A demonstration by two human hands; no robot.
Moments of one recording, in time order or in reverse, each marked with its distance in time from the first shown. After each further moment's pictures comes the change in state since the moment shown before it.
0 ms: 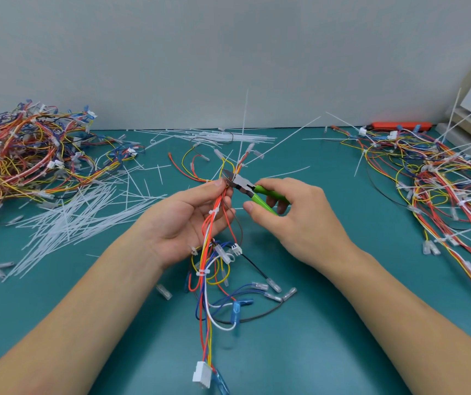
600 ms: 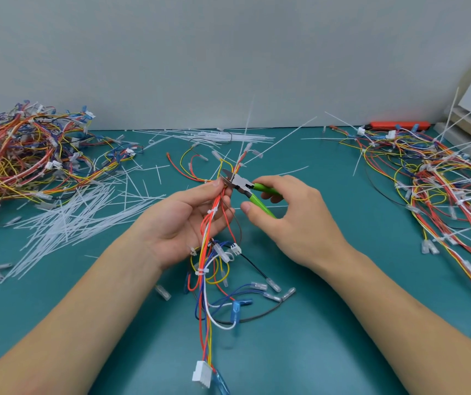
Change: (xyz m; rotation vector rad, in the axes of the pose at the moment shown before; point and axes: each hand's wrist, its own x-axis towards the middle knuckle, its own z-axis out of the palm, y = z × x) left_hand 0.001 0.000 -0.001 -0.012 -0.015 -0.013; right_hand -0.002 -0.004 0.004 -0.019 0.033 0.003
